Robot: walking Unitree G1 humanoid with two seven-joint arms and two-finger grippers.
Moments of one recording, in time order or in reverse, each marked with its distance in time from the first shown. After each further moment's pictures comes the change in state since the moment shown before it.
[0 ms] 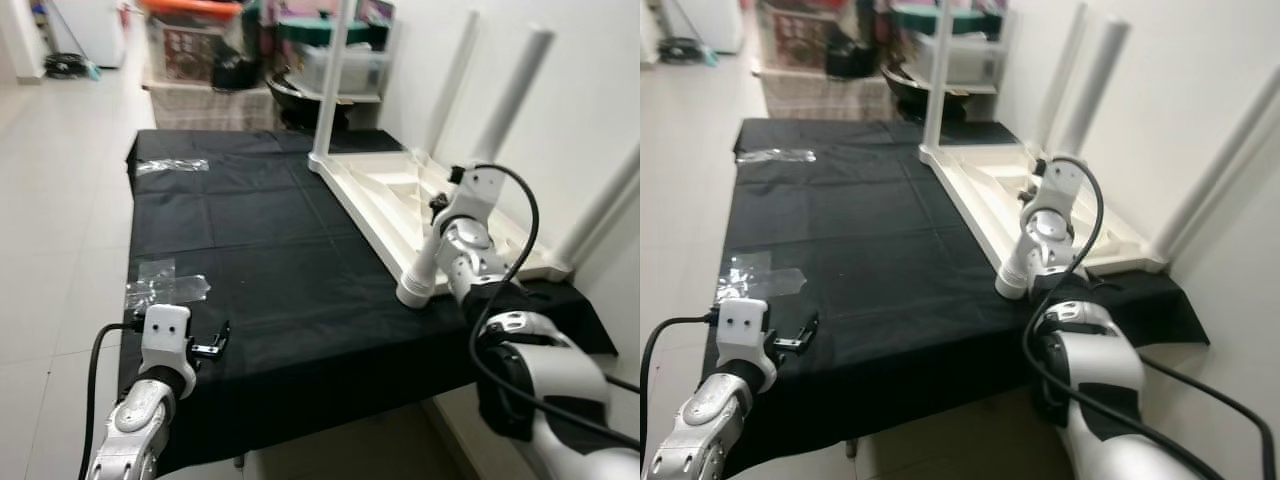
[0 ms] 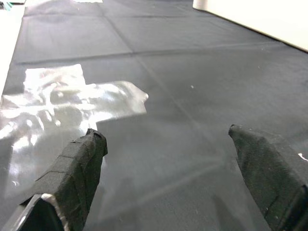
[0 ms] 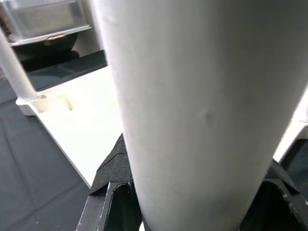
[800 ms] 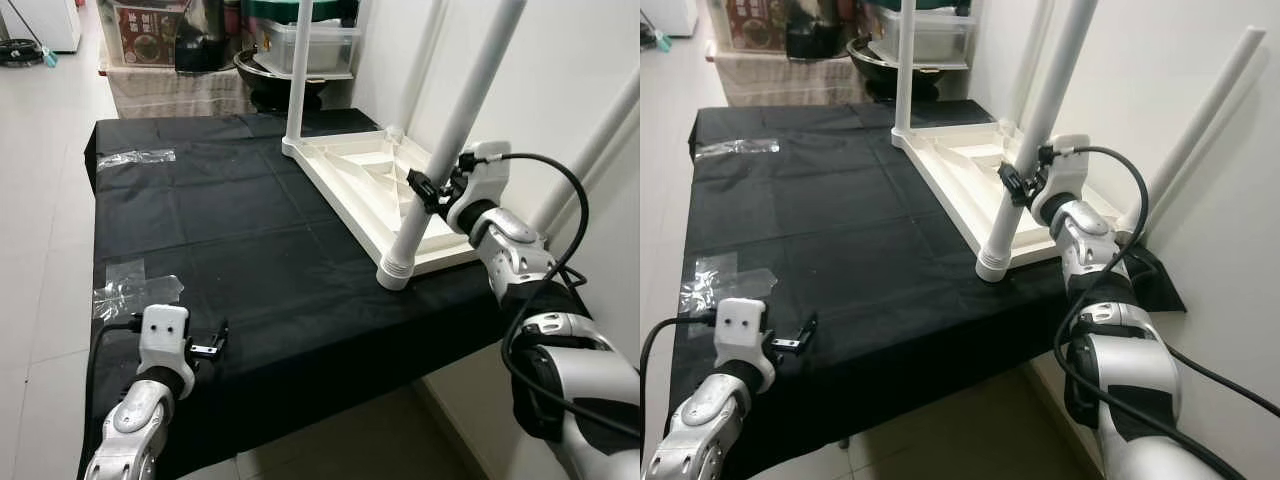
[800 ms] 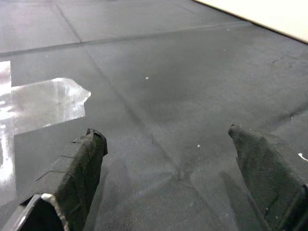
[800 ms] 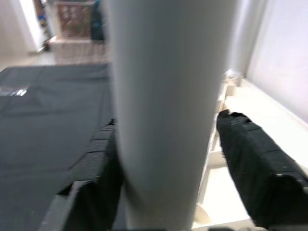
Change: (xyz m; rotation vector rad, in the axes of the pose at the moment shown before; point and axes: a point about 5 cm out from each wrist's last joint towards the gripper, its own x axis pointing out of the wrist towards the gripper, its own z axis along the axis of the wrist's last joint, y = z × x) left arm 0.001 -0.004 0.000 -0.002 0.000 -0.018; right arm 0.006 -0.025 0.040 -0.183 -0.157 0.706
